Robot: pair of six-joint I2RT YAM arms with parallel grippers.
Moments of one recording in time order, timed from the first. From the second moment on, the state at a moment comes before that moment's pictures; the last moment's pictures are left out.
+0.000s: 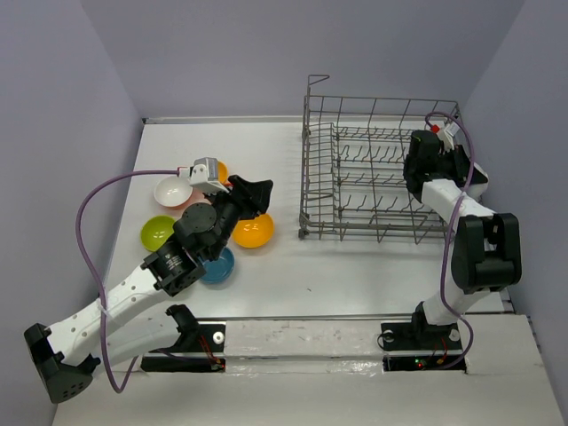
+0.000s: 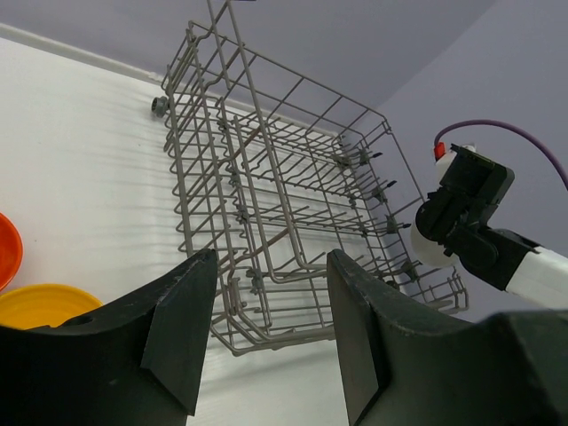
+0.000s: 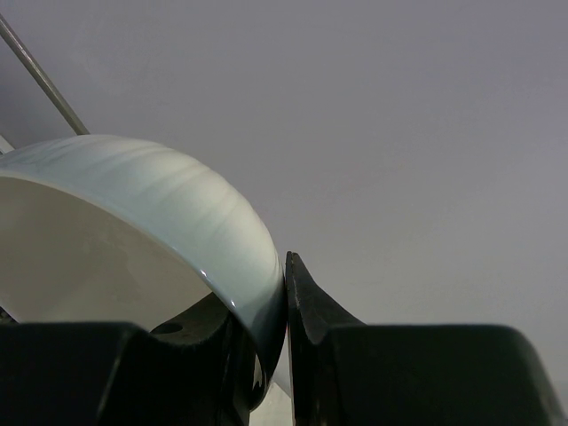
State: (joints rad) left arm -0.88 0.81 0.81 0.01 -0.49 -0.65; right arm 0.05 1.63 1.08 0.12 1.47 -0.68
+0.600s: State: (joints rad) left arm -0.88 0.83 0.81 0.01 -0.49 -0.65; right arm 0.06 1.64 1.08 0.12 1.49 -0.67
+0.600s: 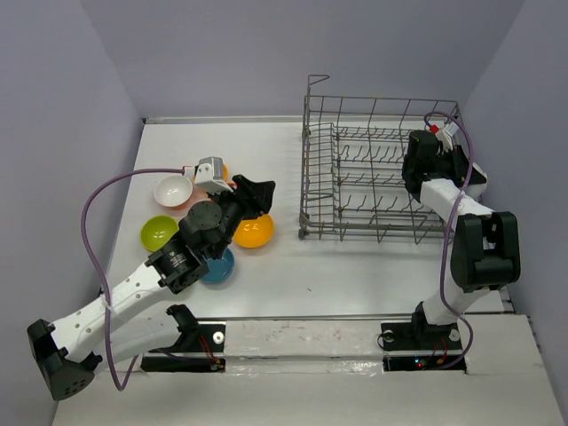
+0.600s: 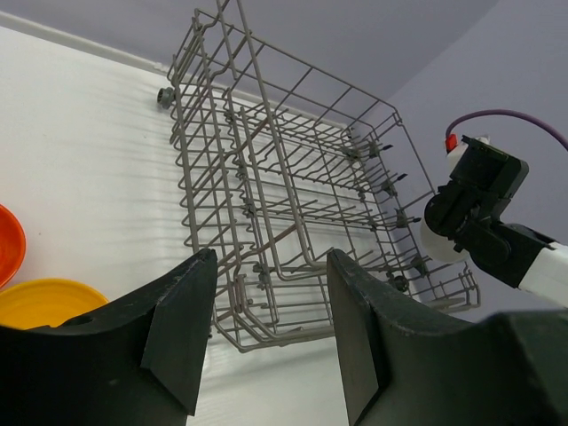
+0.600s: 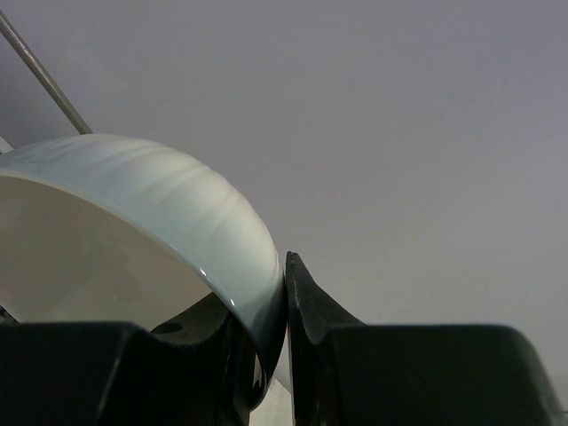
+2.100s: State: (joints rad) left arm -0.88 0.88 0.81 0.01 -0.50 -0.65; right arm 0.11 1.71 1.09 0.12 1.45 -0.63
